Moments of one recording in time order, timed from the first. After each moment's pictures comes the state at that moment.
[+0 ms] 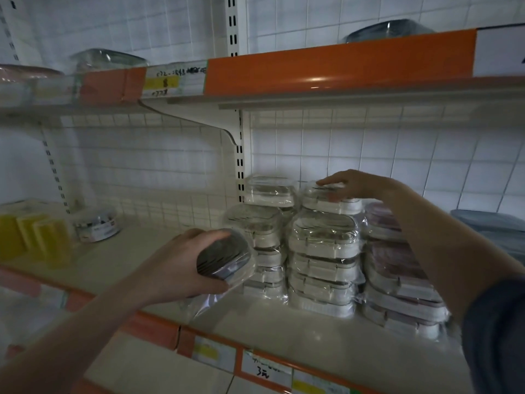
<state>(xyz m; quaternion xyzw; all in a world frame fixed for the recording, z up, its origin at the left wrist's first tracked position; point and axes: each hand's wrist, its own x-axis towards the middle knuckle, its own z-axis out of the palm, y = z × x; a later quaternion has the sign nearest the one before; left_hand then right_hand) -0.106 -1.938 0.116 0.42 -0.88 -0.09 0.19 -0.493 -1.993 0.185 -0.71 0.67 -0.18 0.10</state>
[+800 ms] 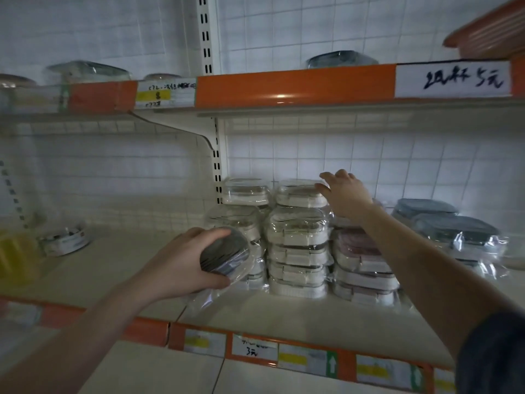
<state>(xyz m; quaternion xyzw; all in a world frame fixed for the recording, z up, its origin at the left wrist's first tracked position) -0.118 -1.921 0.119 0.37 -0.90 -0.10 0.20 -0.462 -1.911 0.162 -0.57 0.77 -0.19 -0.20</state>
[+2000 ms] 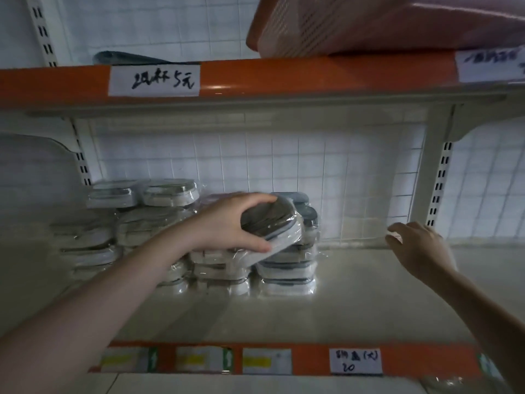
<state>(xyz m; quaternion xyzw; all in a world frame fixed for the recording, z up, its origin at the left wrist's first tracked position) -0.427 -1.779 0.169 0.19 -0.95 -0.14 0.19 -0.733 -1.612 0.077 -0.40 0.86 -0.22 -0.23</state>
